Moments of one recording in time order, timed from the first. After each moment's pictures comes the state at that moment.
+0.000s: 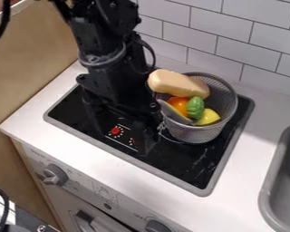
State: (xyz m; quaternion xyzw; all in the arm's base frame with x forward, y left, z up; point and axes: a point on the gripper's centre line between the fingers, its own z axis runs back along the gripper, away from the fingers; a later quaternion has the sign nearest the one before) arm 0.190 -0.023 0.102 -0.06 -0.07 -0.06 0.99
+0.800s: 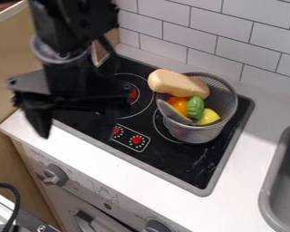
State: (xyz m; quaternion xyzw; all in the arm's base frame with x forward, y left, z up) arm 0.151 0.009 0.134 0.07 -0.10 0.29 0.95
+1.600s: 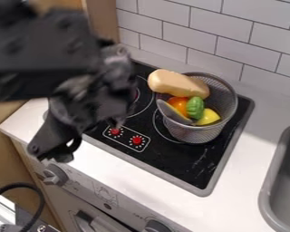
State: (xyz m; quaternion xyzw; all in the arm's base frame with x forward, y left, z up) arm 0.162 -0.003 0.115 0.05 -0.25 0.56 0.79
